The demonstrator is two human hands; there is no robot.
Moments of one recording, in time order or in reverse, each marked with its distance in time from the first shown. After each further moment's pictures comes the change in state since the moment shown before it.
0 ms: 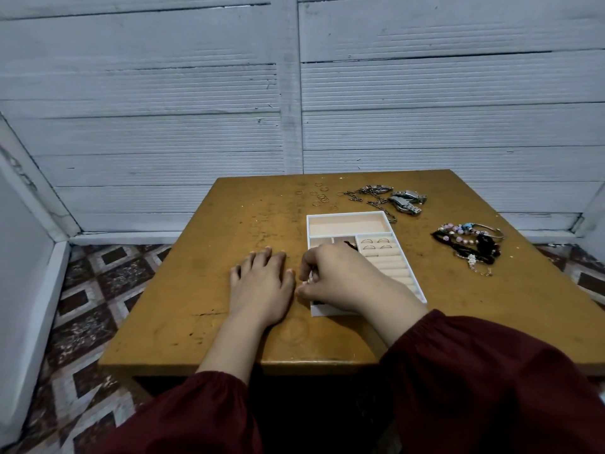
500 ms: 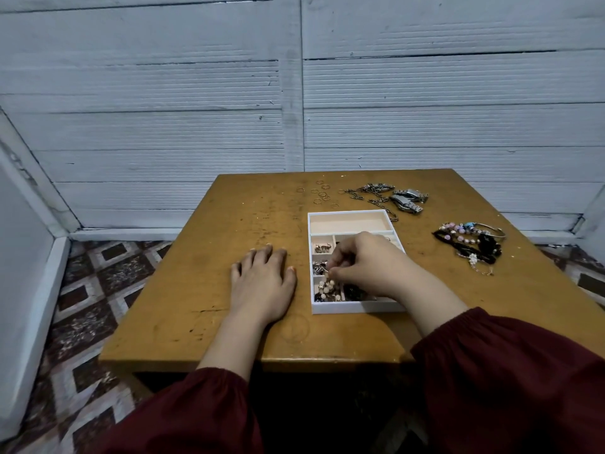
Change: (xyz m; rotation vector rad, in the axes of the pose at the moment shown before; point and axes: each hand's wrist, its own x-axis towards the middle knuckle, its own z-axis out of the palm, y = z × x) left_hand 0.001 -0.001 0.002 0.003 0.029 0.014; right_hand -0.011 0.032 -0.019 0.226 0.012 0.172
